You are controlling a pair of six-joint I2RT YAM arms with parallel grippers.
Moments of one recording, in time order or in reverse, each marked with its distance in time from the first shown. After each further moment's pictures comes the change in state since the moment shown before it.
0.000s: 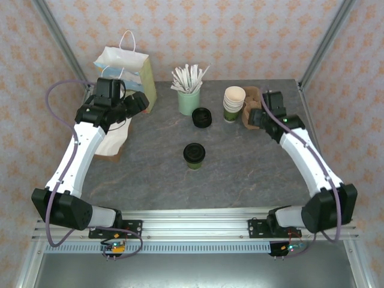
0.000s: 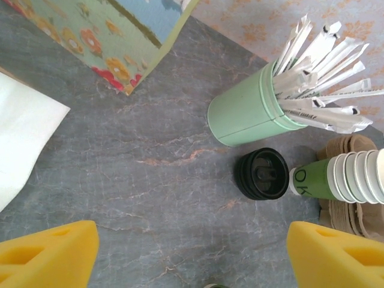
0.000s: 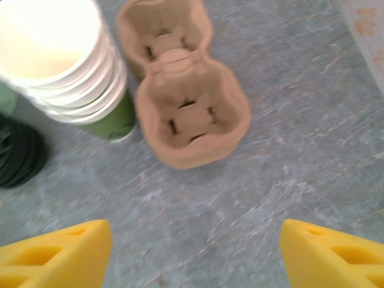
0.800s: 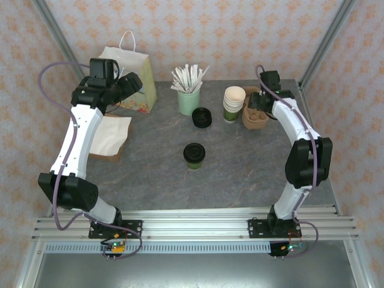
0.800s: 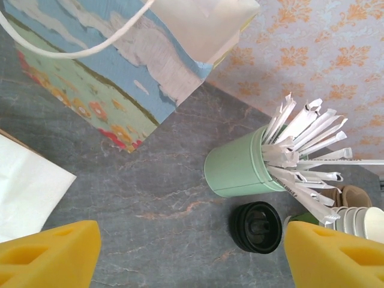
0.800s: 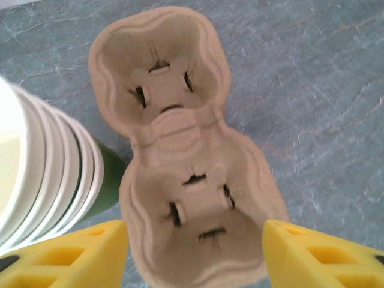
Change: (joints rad) left arm 0.070 0.171 0.277 -0.038 -0.024 0.025; right arm -0.105 0.442 0.335 0.031 -0.122 -0.077
